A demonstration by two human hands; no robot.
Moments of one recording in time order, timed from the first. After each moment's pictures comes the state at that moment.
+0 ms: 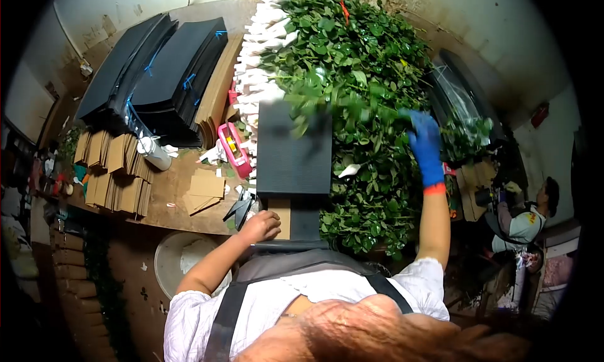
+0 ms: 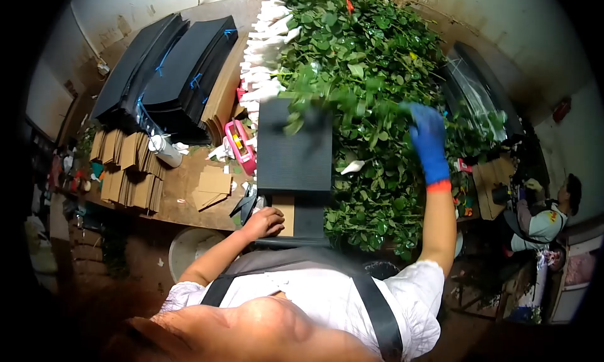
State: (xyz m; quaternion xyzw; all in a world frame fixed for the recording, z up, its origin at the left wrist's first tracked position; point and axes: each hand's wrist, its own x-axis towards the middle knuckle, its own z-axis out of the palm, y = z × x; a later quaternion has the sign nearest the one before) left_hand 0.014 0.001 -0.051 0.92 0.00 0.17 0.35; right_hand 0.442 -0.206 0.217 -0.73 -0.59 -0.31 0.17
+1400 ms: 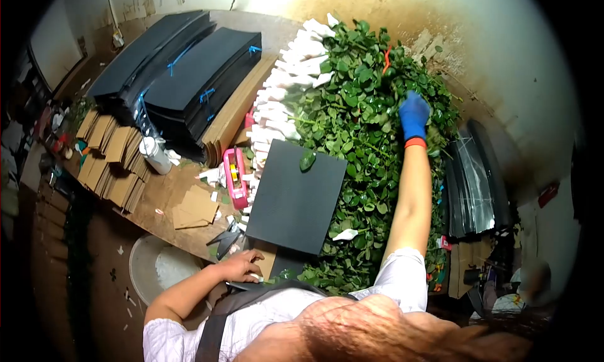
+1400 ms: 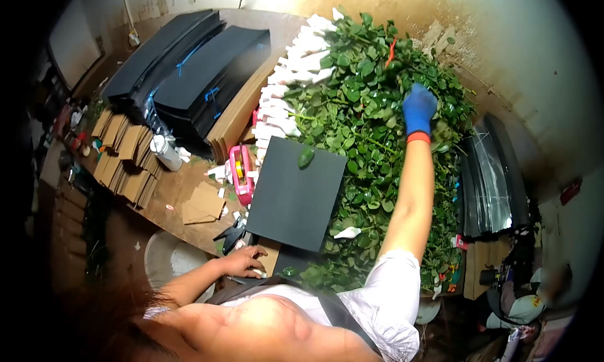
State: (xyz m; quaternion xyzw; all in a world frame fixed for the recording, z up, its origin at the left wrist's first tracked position) left_hand 0.010 0.009 -0.043 0.90 -0.01 0.02 0.43; right_hand 0.627 0.065 0.228 -0.87 -0.36 -0.32 0.05
